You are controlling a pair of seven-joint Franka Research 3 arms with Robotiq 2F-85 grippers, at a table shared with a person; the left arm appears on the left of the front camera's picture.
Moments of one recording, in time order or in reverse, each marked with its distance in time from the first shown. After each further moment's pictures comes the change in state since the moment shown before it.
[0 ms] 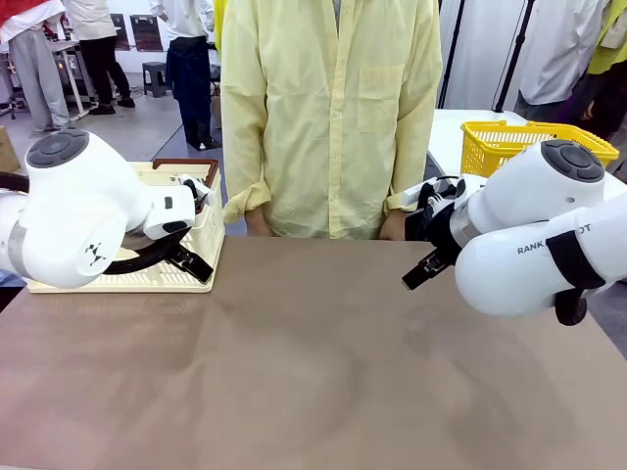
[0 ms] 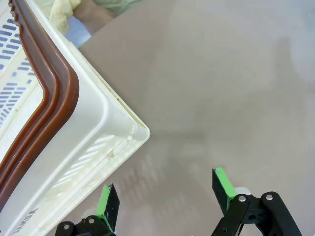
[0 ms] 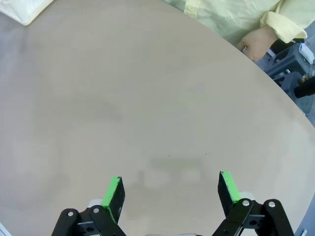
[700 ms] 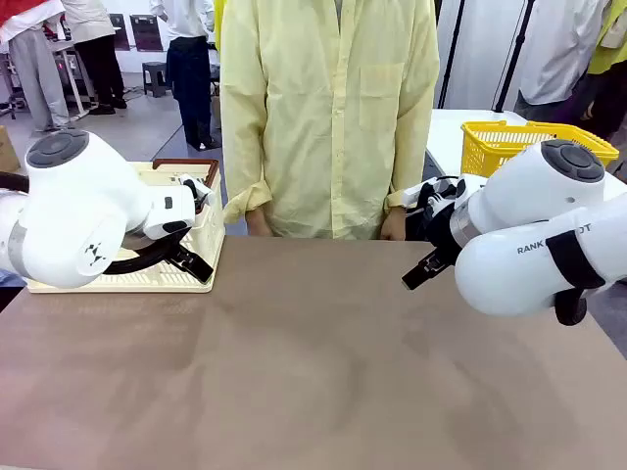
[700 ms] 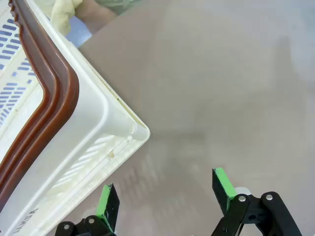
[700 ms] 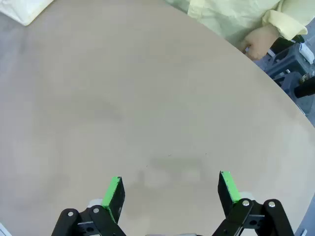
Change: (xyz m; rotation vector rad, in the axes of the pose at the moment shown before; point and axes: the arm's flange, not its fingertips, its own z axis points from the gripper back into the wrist) left arm 0.000 0.000 0.000 0.000 0.000 0.000; right arm 0.000 0.000 0.000 0.000 0.000 -0.001
